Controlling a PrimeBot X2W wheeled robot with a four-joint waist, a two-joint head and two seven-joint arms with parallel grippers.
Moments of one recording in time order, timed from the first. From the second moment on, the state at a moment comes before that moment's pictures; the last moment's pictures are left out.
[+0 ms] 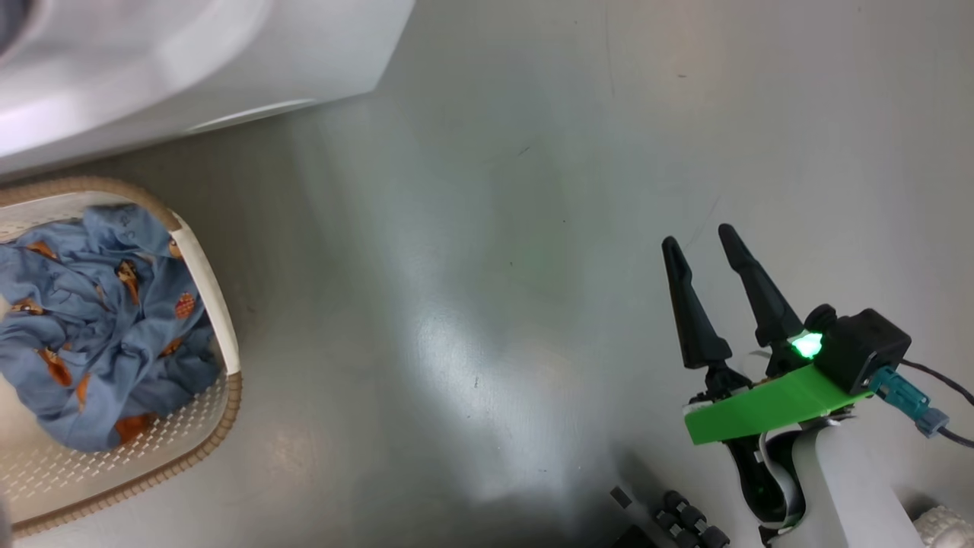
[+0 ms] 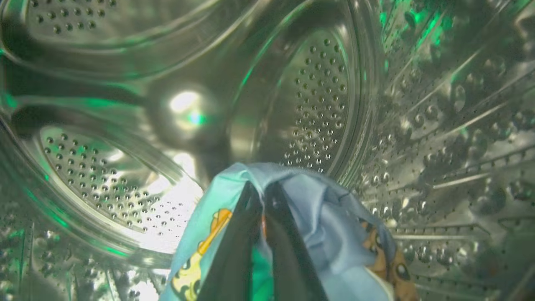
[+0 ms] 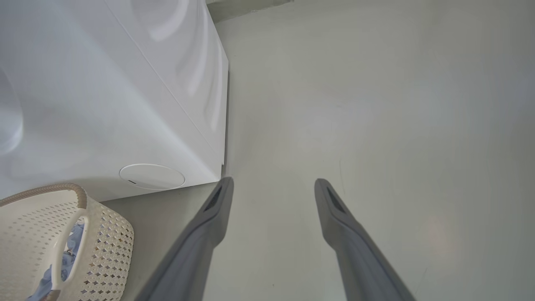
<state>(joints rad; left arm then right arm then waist) -1.27 0.30 0.03 0.47 -0.06 0.01 -0.26 -0.29 -0.05 0.12 0.11 0.33 0.12 -0.25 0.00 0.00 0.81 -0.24</state>
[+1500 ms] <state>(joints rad) -0.76 0.18 0.06 0.49 -0.08 -0.02 -0.26 -0.22 -0.05 0.08 0.18 0.32 0.12 -0.25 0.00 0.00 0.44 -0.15</state>
